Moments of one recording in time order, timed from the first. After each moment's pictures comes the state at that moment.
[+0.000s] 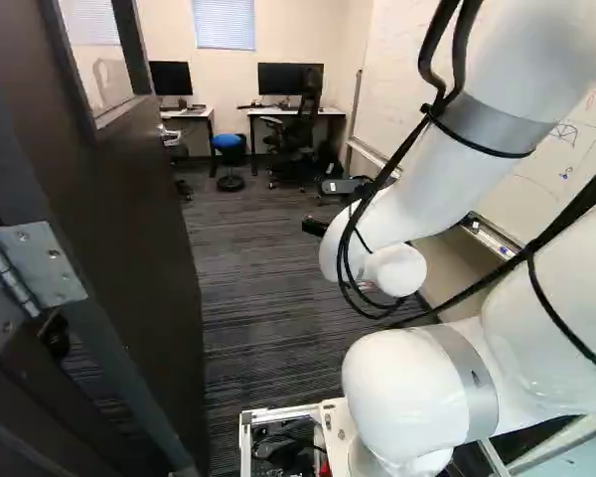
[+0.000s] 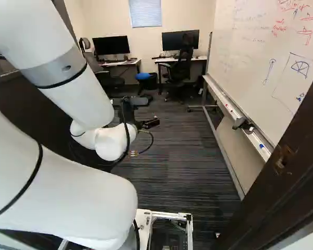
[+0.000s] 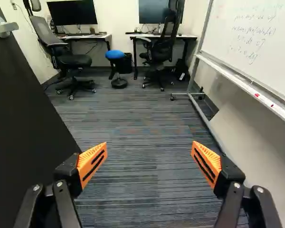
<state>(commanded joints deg) 0.0 16.0 -5.0 0.0 50.0 0.0</state>
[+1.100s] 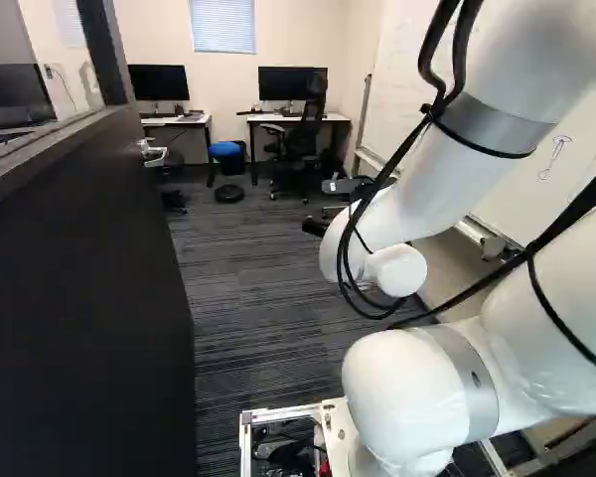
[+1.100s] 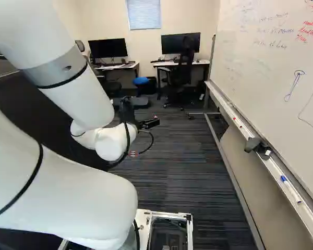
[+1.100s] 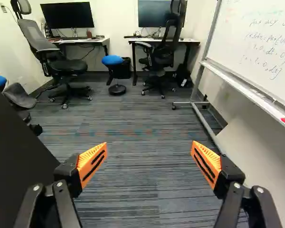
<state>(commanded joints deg) 0.0 16.0 -5.0 0.0 50.0 0.0</state>
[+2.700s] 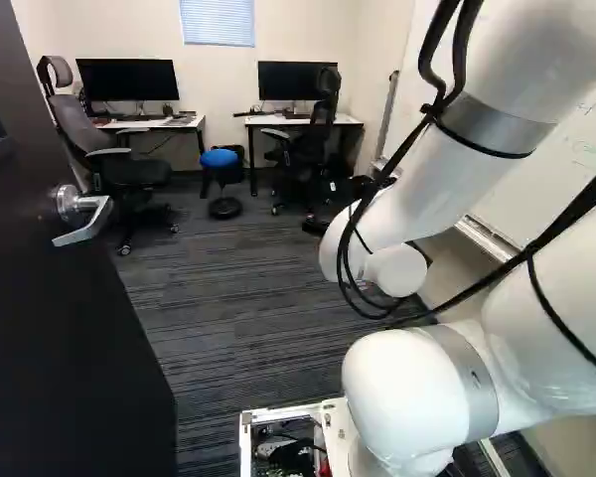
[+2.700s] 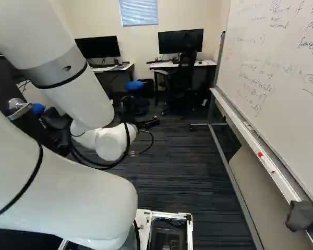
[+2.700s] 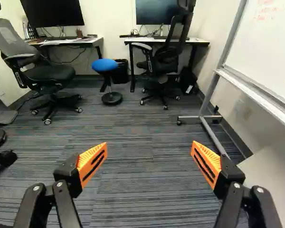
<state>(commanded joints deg) 0.0 16.0 -5.0 0.0 50.0 0.0</state>
